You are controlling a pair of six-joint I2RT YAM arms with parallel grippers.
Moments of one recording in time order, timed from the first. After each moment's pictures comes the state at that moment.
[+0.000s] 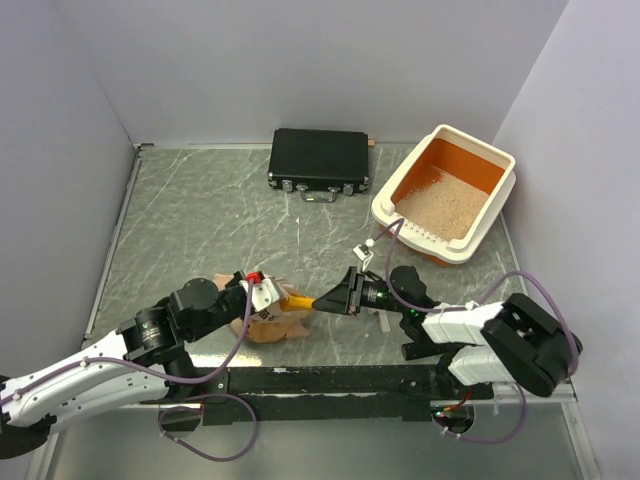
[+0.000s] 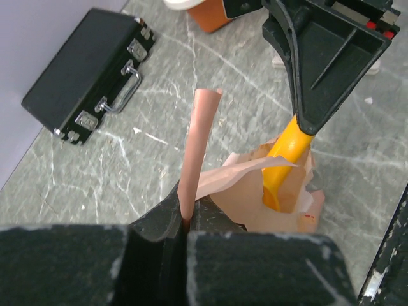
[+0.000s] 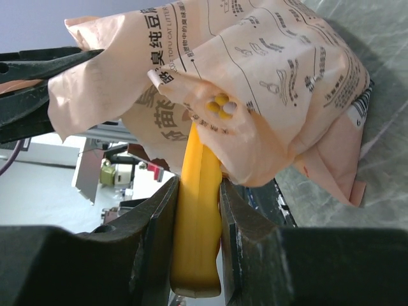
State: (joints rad) left arm -1.07 0.57 0.62 -0.30 -0.18 0.36; right arm 0.73 1.32 0.24 1.01 -0.62 1.21
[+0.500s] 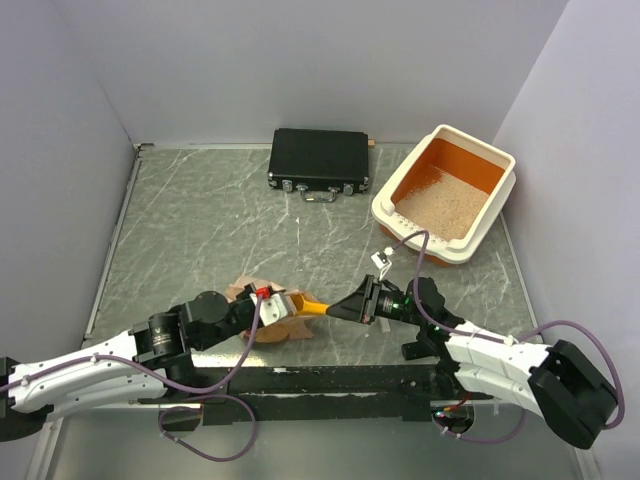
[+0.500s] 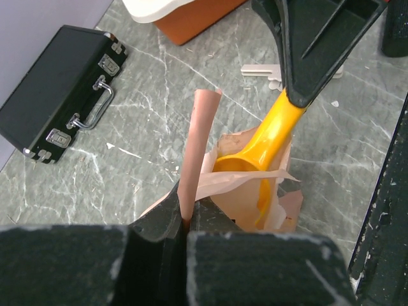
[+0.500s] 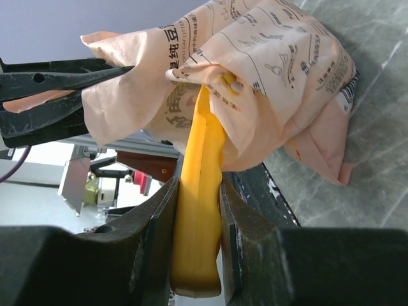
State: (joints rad) left arm -1.19 0.58 0.53 -0.19 -0.22 0.33; right arm 0.72 0.96 0.15 0.72 -0.55 1.16
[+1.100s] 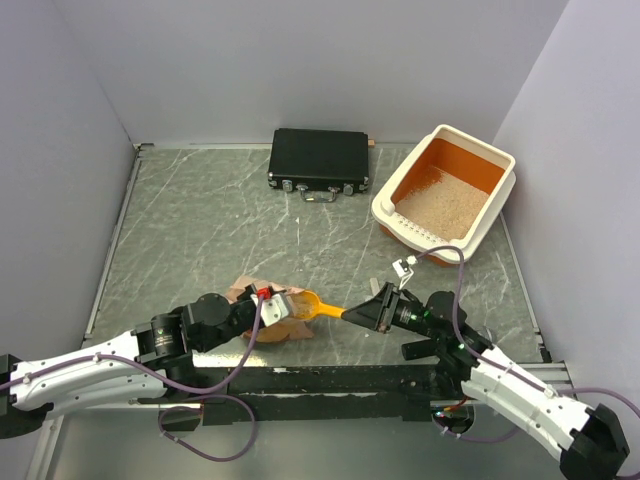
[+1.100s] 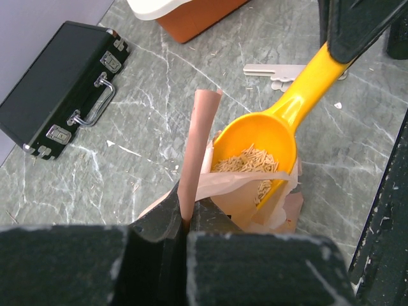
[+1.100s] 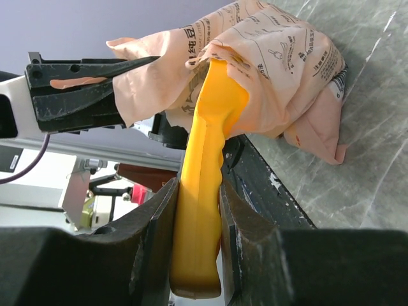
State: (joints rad) left arm -1.22 0.59 0.51 -0.16 -0.26 0.32; right arm 0.71 0.48 0.11 0.30 -0.46 1.17
